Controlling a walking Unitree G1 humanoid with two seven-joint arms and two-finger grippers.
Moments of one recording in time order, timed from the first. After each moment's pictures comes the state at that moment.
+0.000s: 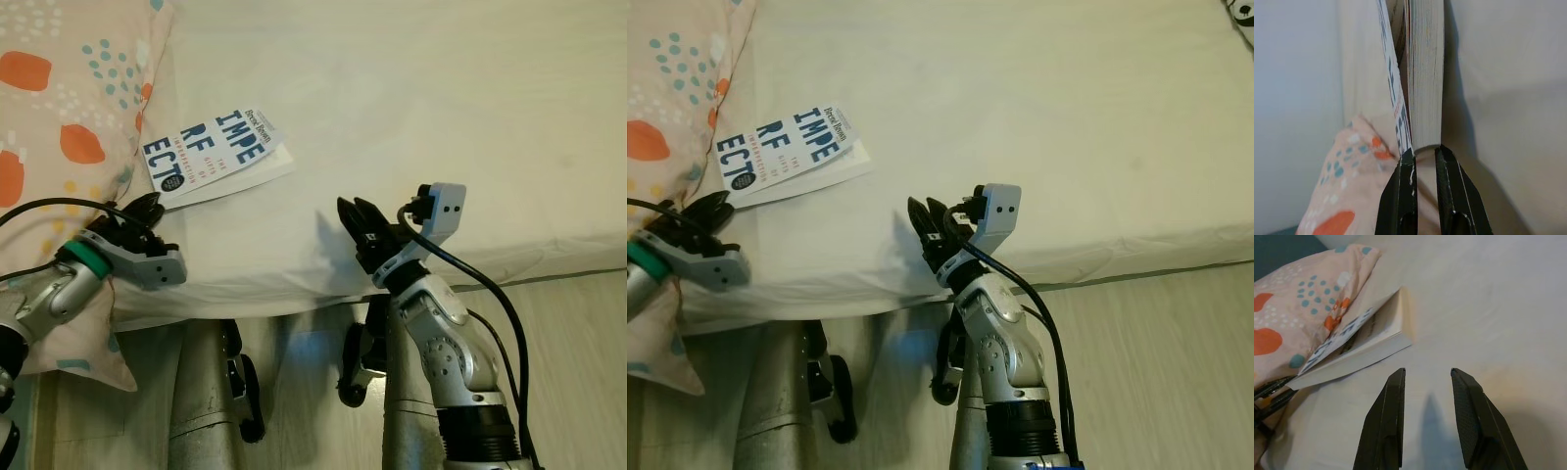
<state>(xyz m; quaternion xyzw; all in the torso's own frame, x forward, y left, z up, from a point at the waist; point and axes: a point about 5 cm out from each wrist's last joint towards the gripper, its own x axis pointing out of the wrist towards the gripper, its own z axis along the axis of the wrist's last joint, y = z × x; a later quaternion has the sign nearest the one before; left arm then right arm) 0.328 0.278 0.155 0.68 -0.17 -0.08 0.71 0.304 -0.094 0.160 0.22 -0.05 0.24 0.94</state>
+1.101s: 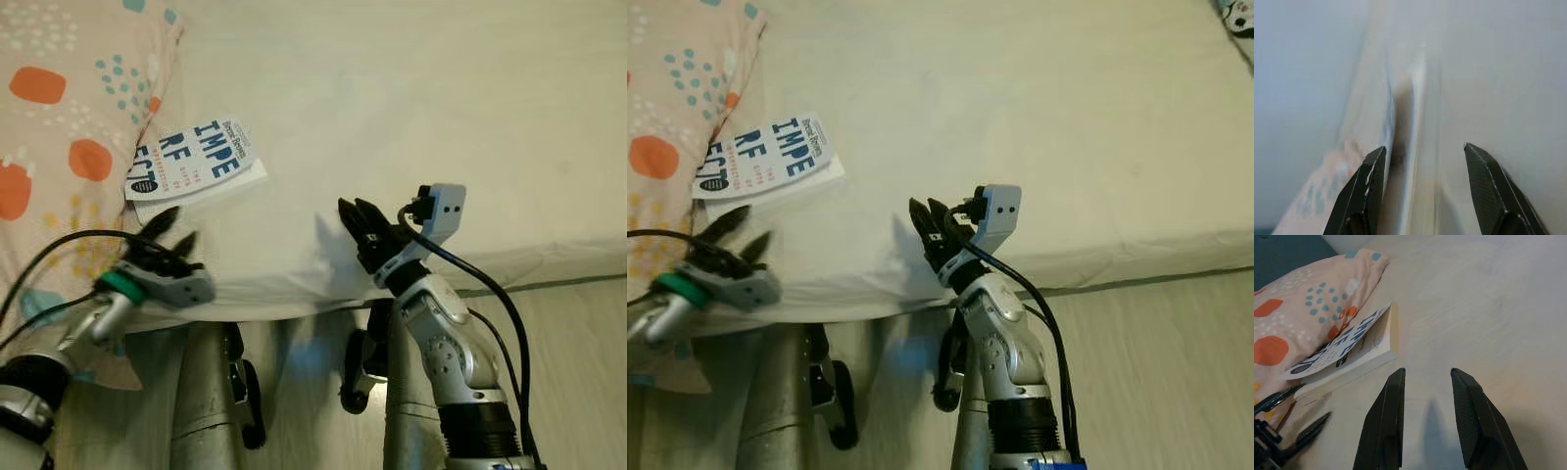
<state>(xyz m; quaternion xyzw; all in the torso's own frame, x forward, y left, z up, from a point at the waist) 0.319 0.199 0.129 0.55 -0.25 -0.12 0.79 0.309 -0.094 0.160 0.22 -0.05 0.24 0.94</state>
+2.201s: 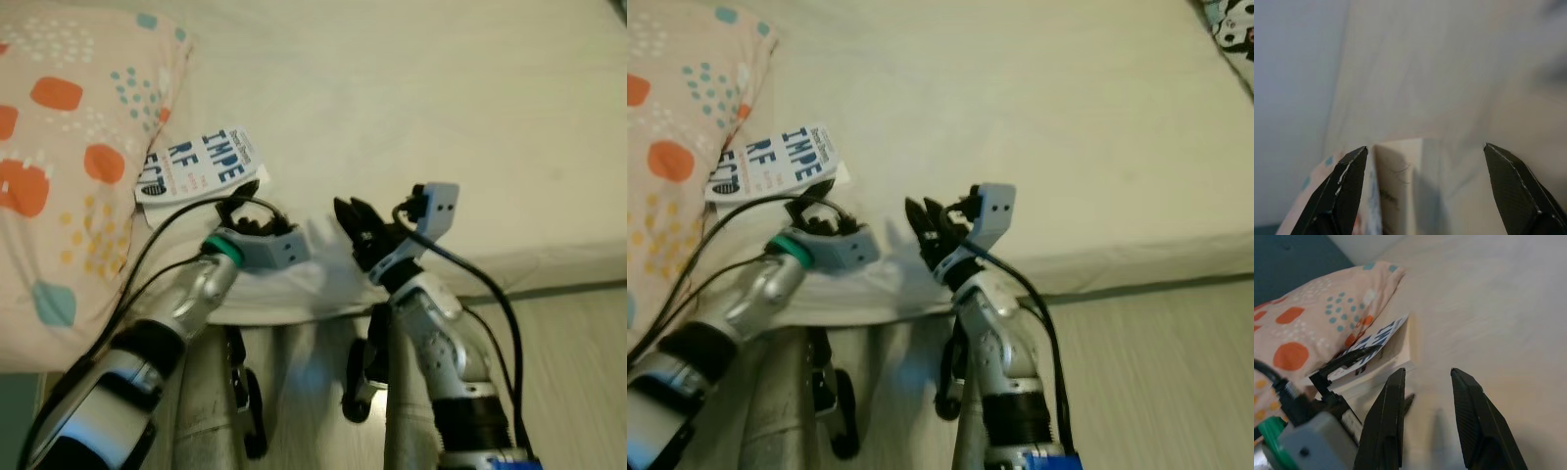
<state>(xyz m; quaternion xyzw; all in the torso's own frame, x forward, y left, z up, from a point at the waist) 0.371 0.116 0.142 0.58 -0.13 -0.09 0.80 0.312 -0.085 0.161 0.22 -0.05 0.26 0.94</state>
